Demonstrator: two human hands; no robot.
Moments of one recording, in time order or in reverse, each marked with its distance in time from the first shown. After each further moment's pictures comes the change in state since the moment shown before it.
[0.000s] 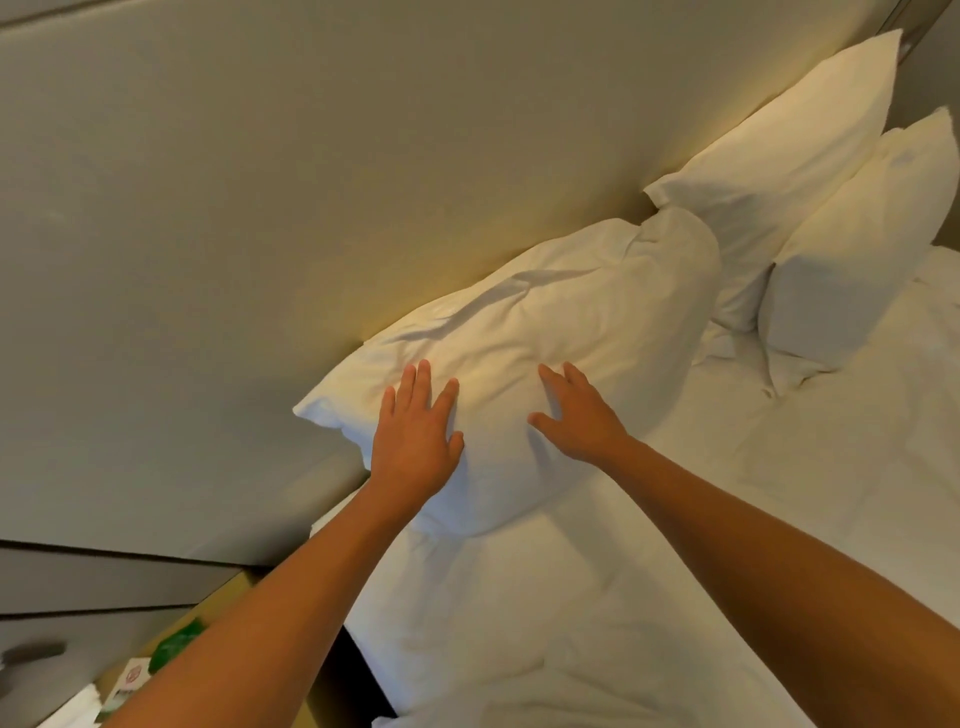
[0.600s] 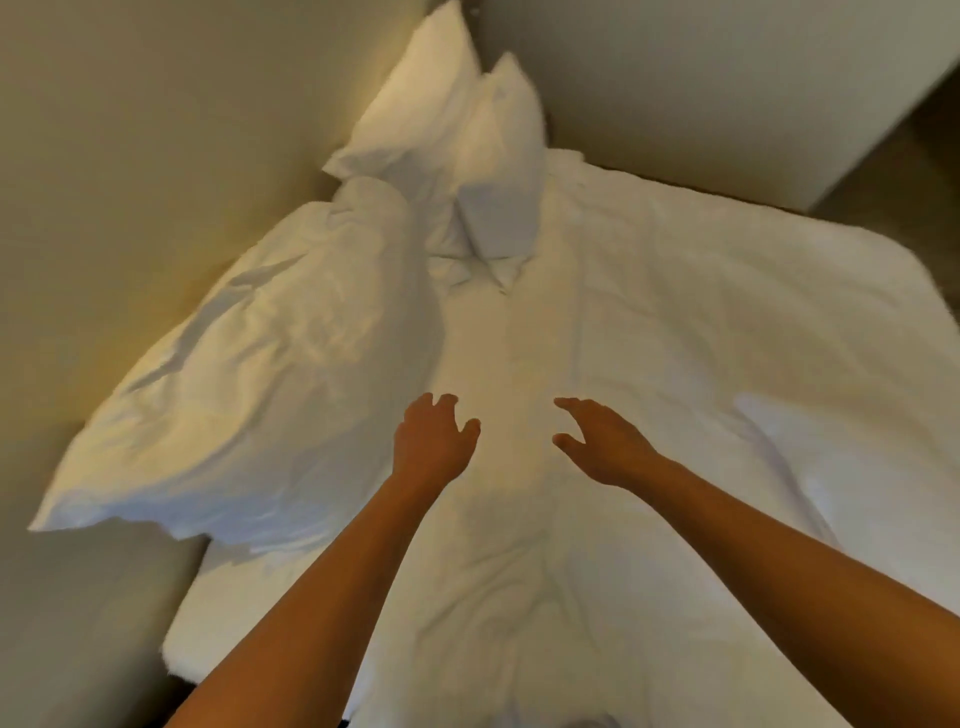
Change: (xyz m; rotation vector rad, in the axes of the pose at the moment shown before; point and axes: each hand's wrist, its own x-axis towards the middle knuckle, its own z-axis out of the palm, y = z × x) left_hand -0.088 0.208 0.001 -0.357 -0.388 0.341; right_hand -0.345 0.104 -0.024 0.016 0.207 0.586
